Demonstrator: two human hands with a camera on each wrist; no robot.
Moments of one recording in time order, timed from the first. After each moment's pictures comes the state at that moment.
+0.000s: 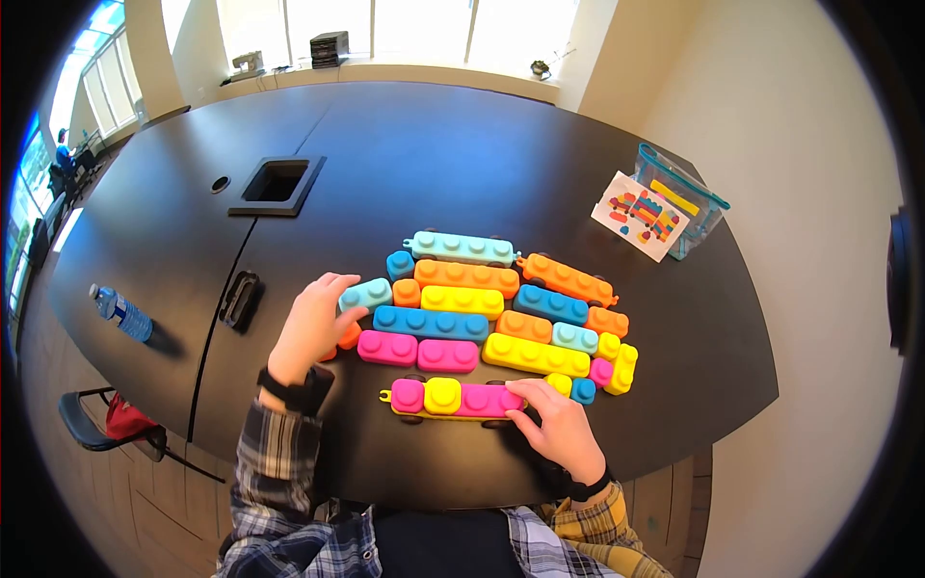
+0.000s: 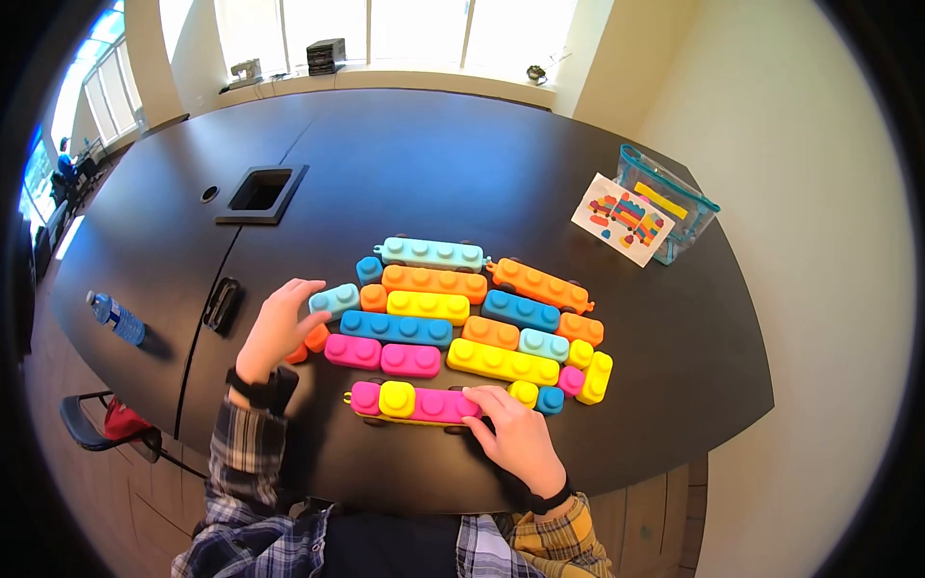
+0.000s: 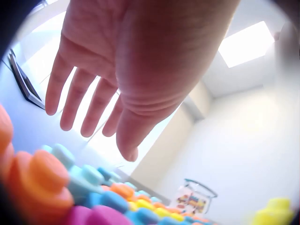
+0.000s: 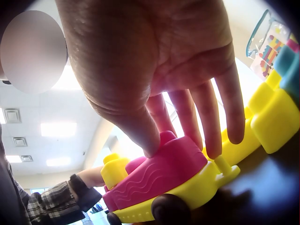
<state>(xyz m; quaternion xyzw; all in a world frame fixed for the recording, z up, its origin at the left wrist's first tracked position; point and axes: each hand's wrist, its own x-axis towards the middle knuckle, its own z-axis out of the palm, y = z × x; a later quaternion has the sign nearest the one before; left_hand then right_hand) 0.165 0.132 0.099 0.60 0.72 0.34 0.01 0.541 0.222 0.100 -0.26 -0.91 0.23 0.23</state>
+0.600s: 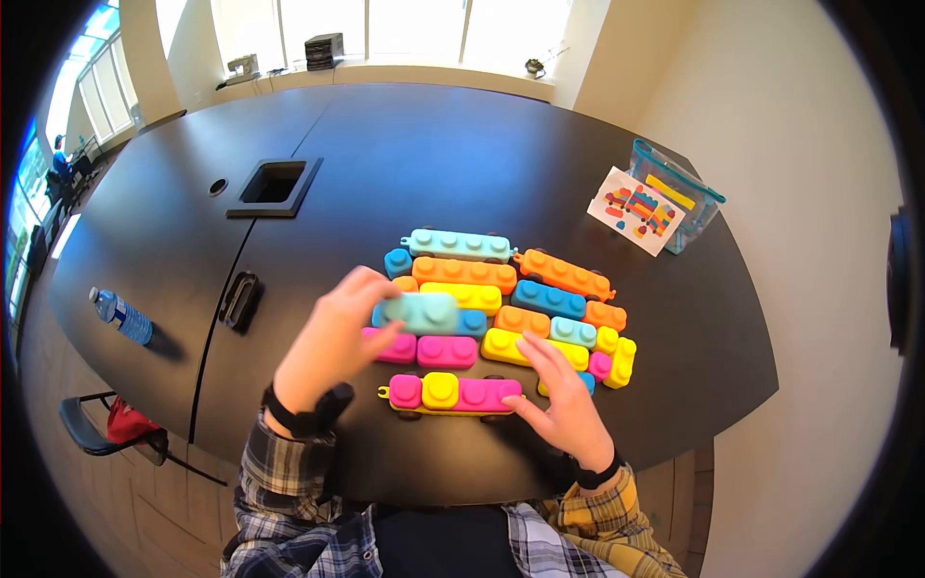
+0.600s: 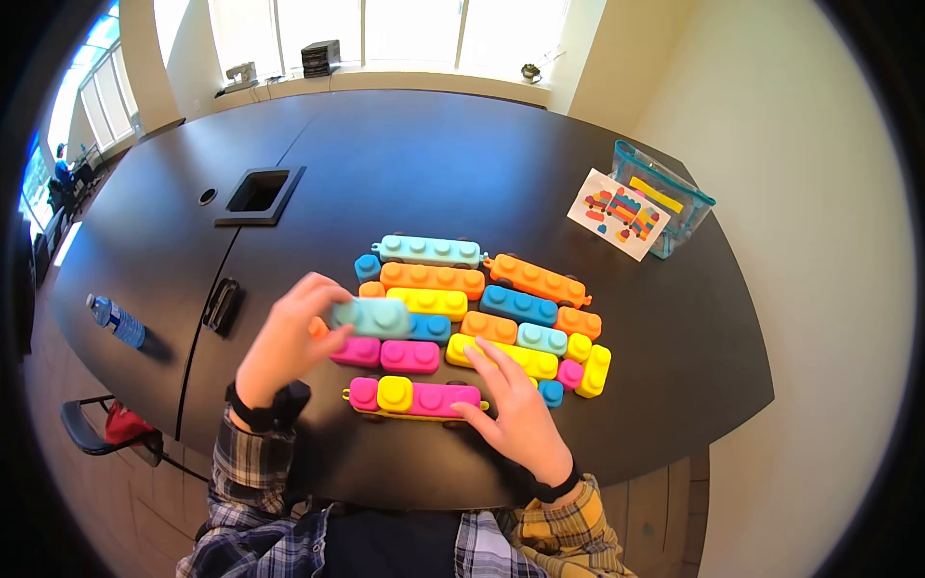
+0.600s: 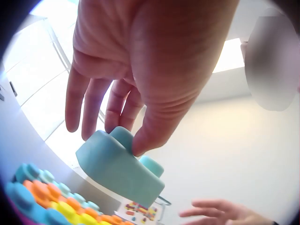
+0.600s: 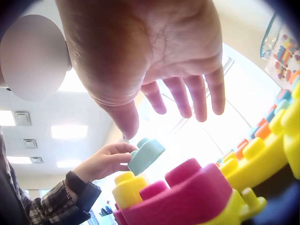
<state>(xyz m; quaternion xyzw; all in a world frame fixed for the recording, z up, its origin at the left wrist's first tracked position) 0.227 0.127 0.165 0.66 0.63 0.41 0.03 0.532 0.229 0.130 -0.23 -0.91 0.23 0.27</state>
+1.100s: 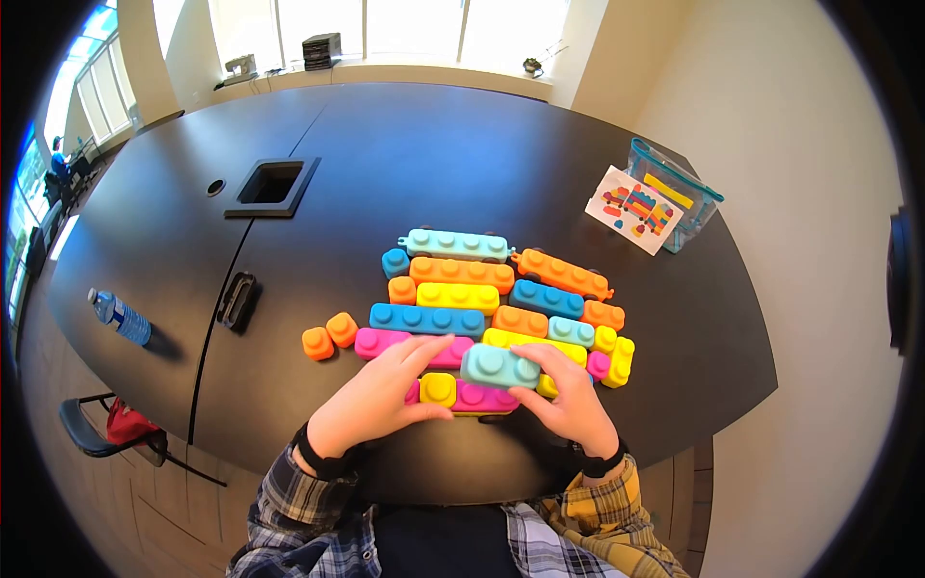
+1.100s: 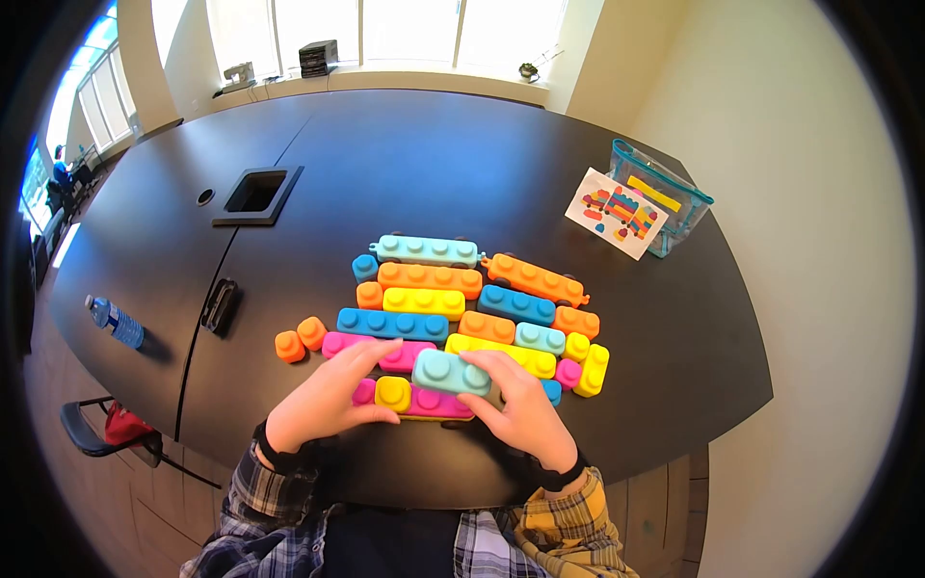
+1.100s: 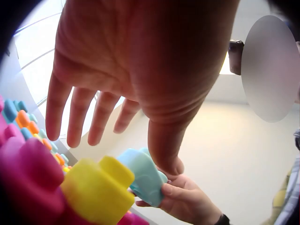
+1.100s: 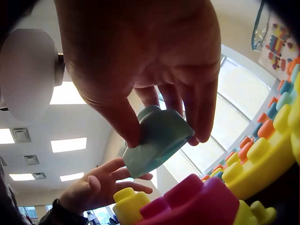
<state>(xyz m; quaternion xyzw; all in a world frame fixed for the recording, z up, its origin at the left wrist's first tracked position) 0.278 0.106 0.145 0.70 0.57 0.39 0.17 0.534 0.243 0.137 -0.21 -0.88 0.34 0.26</state>
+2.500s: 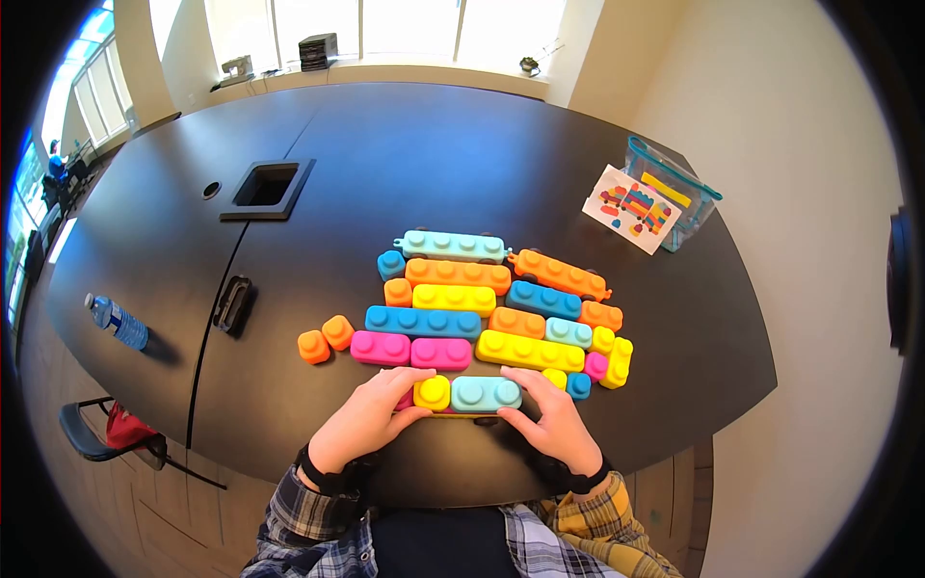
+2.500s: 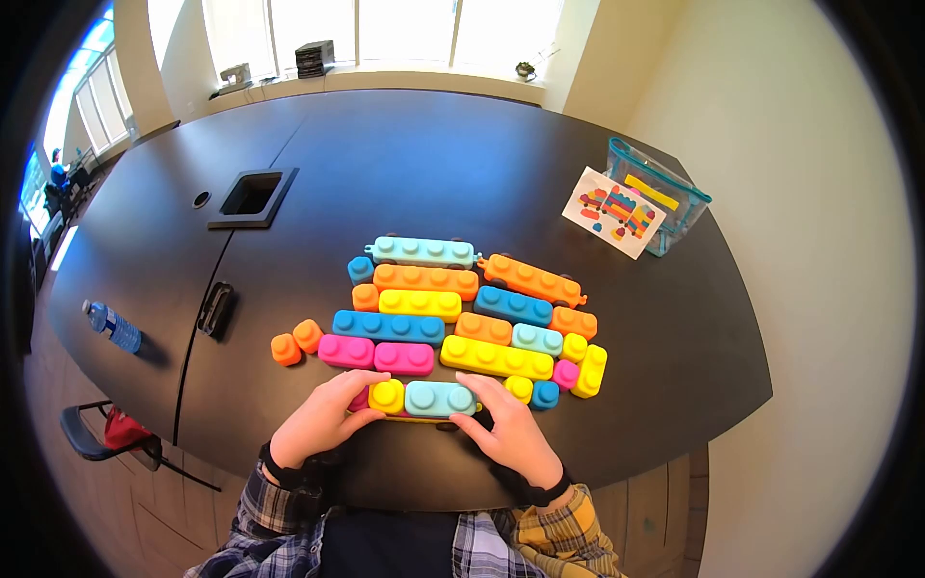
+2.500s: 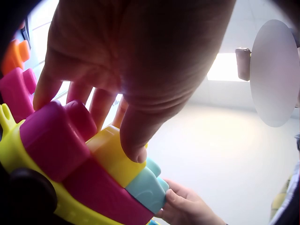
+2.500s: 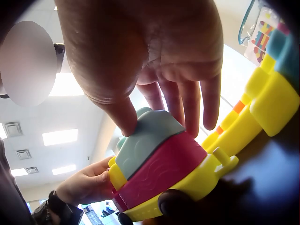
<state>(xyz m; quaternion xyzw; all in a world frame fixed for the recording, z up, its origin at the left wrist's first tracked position) 0.281 0.088 0.108 0.65 0.62 0.37 0.23 0.542 0.225 0.102 -0.23 -0.87 0.35 0.26</state>
